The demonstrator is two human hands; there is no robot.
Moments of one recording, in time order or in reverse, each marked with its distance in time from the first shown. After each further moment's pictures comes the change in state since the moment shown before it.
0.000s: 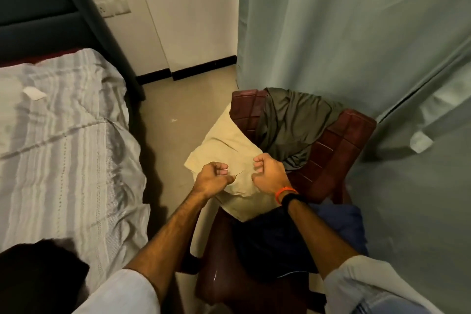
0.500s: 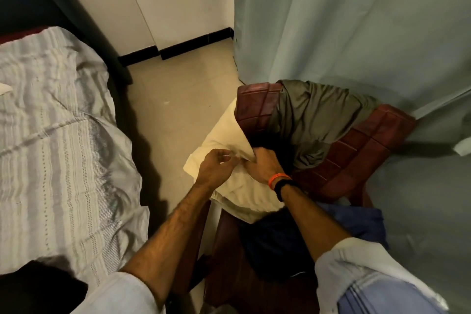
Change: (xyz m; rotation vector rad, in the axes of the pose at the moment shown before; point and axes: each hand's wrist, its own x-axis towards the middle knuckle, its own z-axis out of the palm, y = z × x) left_hand 0.077 0.024 -0.007 0.039 -0.002 -0.034; right_hand 0.088 -0.020 0.035 -0.127 -0.086 0.012
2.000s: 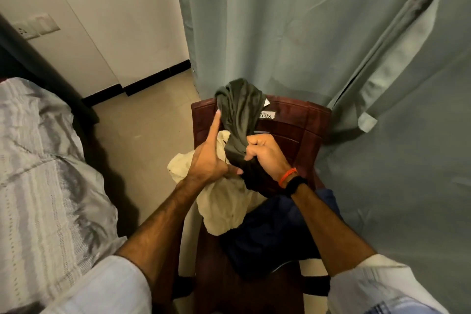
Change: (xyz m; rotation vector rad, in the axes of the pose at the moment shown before) left_hand -0.090 0.083 0.027 0.314 -0.190 0.602; right_hand -0.097 0.007 -0.106 0.688 0.169 -0.276
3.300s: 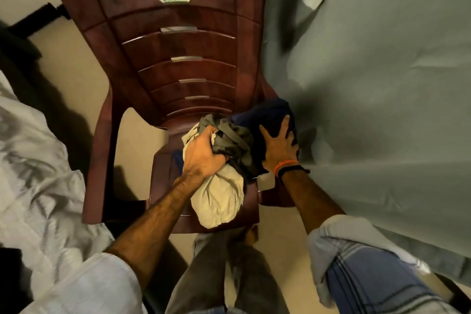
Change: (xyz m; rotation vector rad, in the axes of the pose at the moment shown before) left_hand -0.082 -0.037 0.251 0.269 -0.064 -0.244; right_hand -0.176 0.248 -0.132 -1.132 -0.124 0.652
